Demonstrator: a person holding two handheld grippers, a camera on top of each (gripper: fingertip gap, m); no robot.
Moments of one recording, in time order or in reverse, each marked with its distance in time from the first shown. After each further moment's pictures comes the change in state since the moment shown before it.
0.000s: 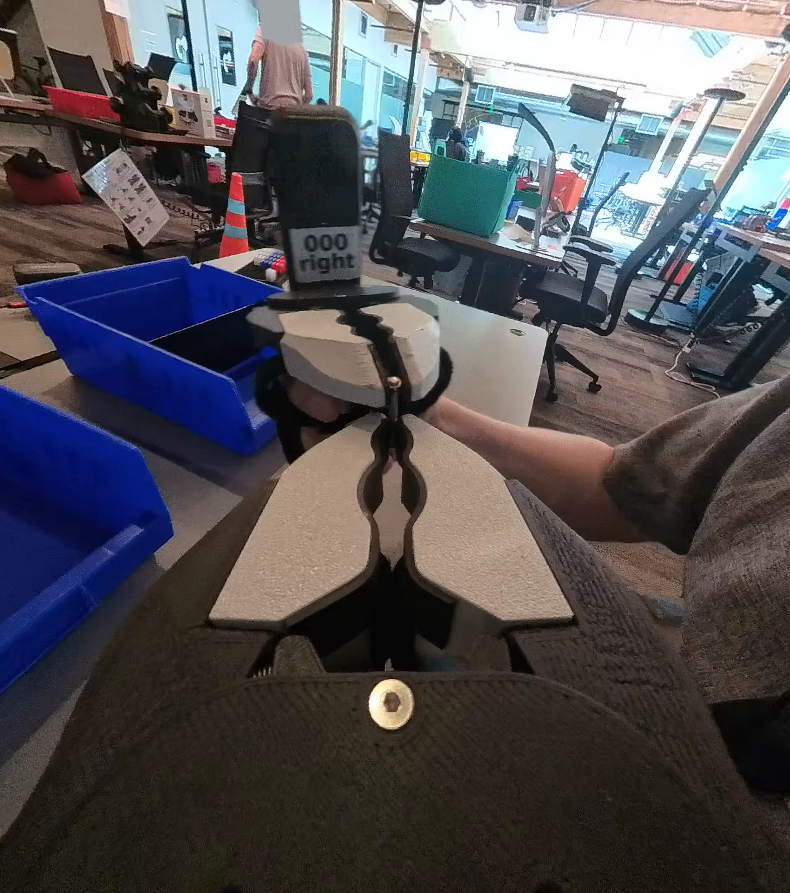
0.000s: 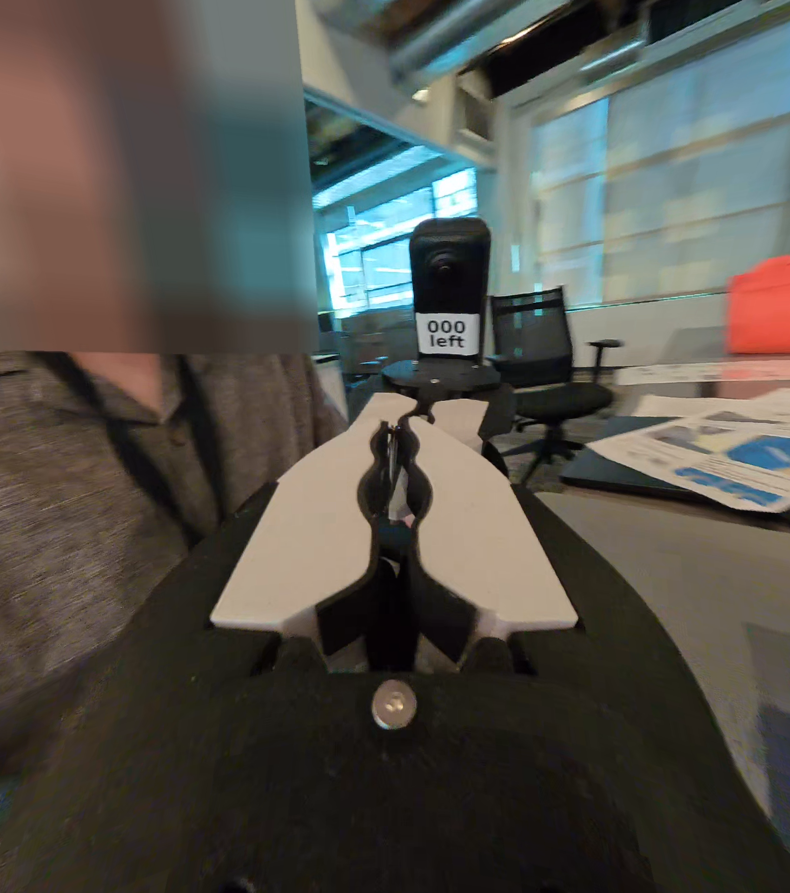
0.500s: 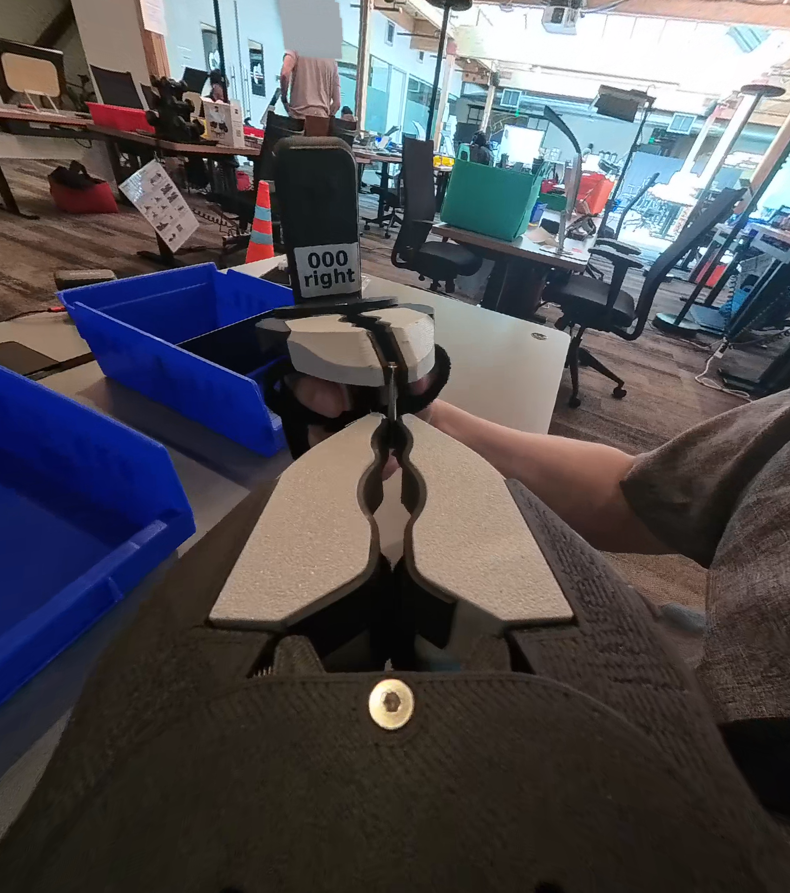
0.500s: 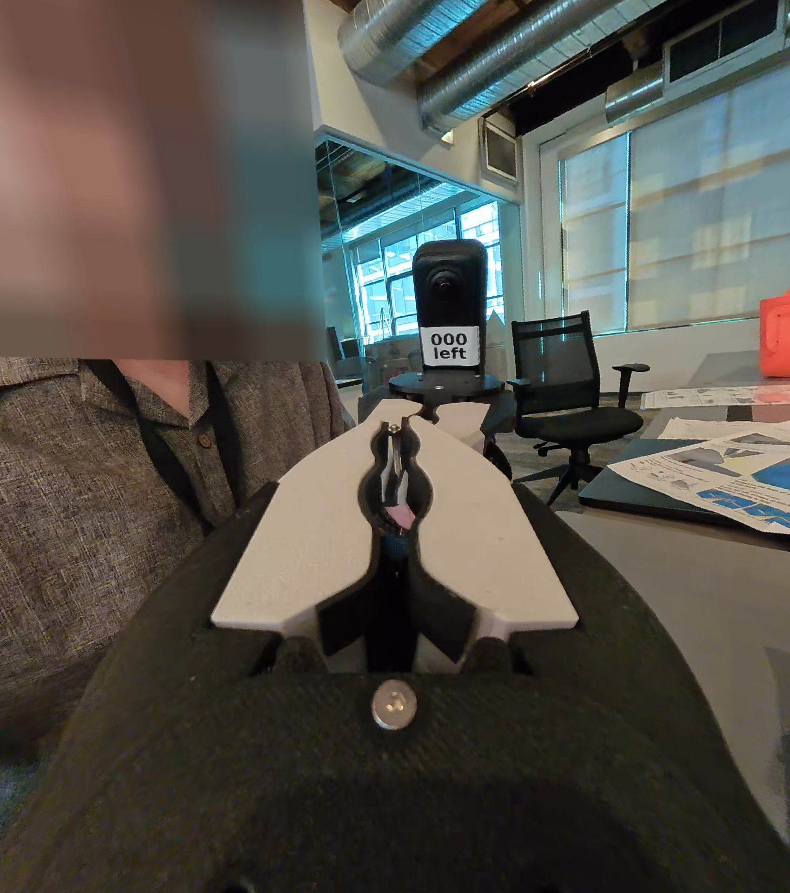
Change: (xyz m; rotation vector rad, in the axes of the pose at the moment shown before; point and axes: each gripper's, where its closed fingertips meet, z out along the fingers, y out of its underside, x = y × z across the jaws) left arm -0.006 -0.001 0.000 0.009 -0.050 0.013; right arm 0.003 -0.004 -0.012 0.065 -0.056 0.019
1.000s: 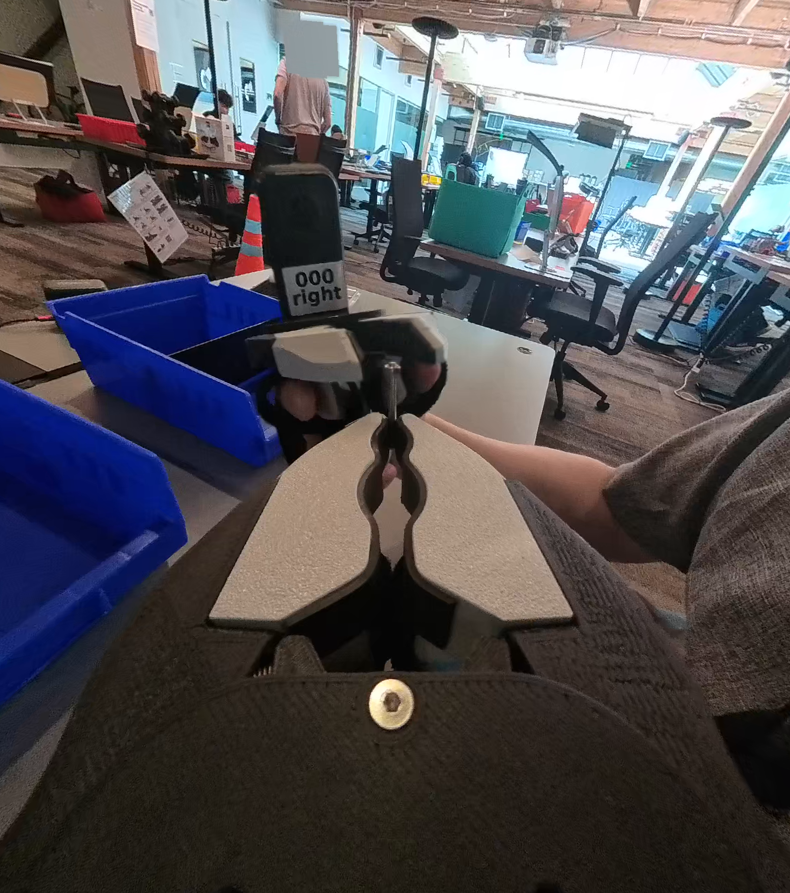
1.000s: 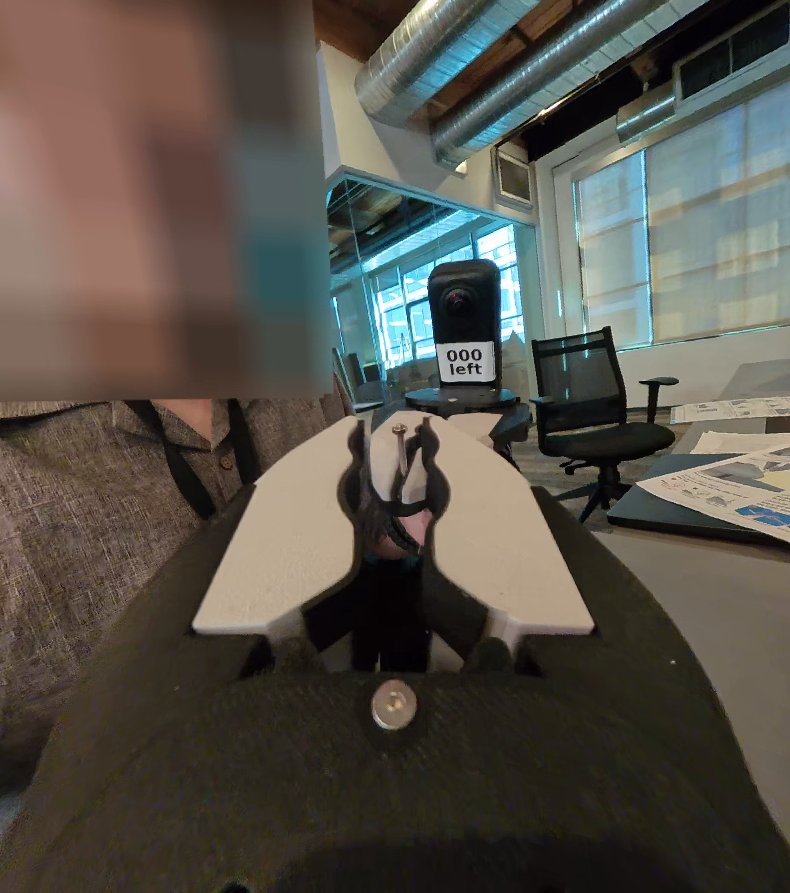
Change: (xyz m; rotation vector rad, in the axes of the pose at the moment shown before) left arm 0.001 -0.007 -0.004 0.031 0.022 -0.020; right arm -0.002 -0.009 0.001 0.060 -0.038 0.055
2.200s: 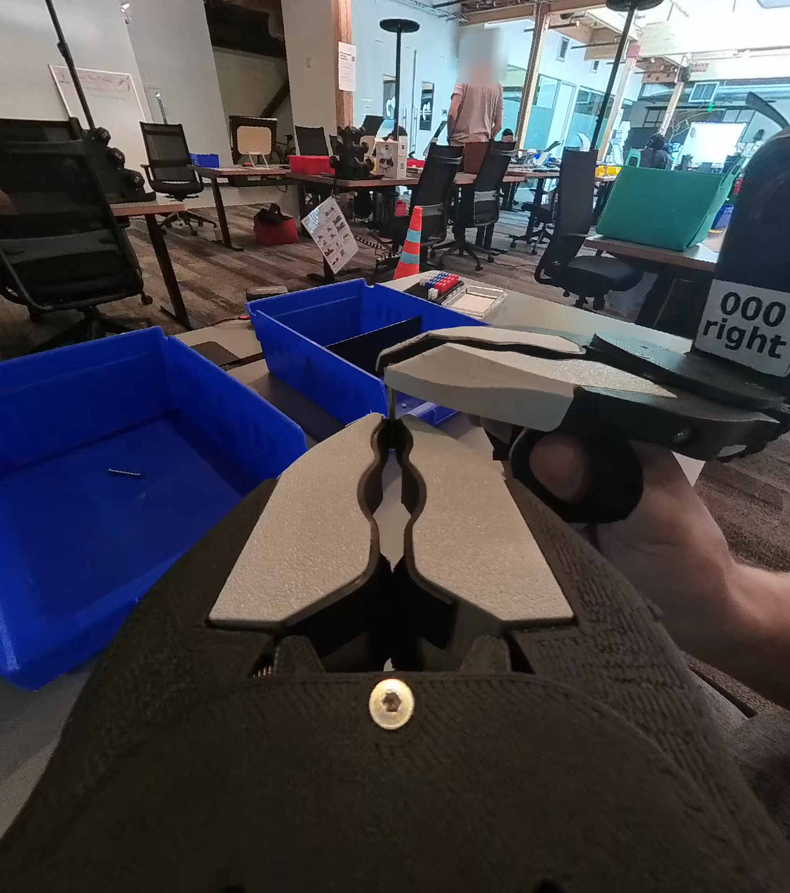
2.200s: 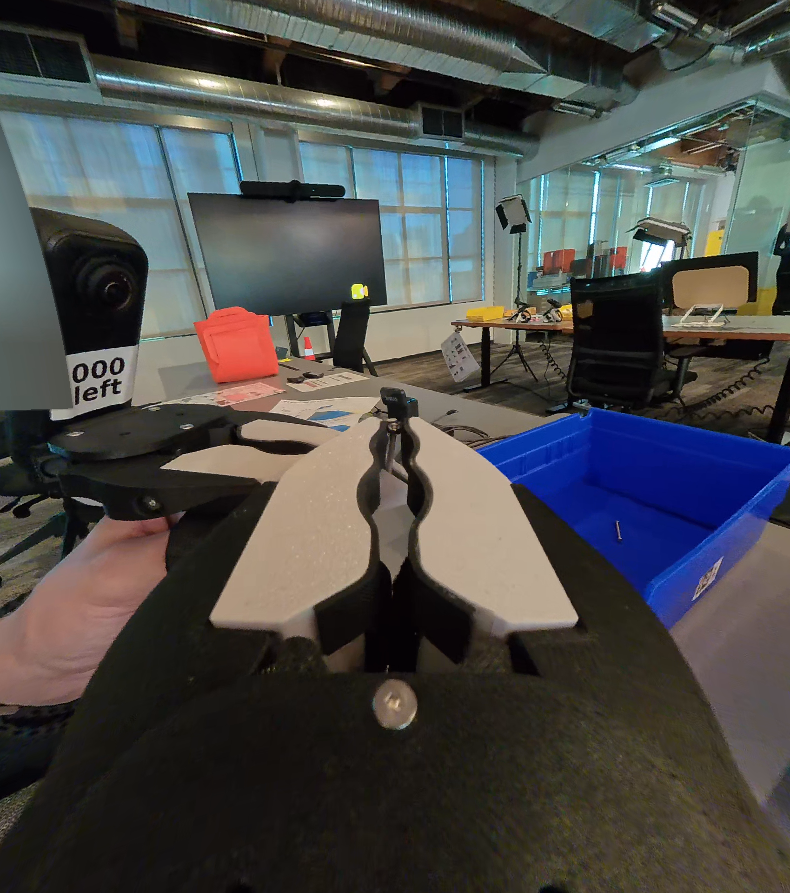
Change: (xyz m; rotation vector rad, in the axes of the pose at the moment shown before) left arm -0.042 0.005 -0.013 0.013 -0.353 0.092; right arm 0.046 0.003 -0.005 0.013 1.253 -0.459
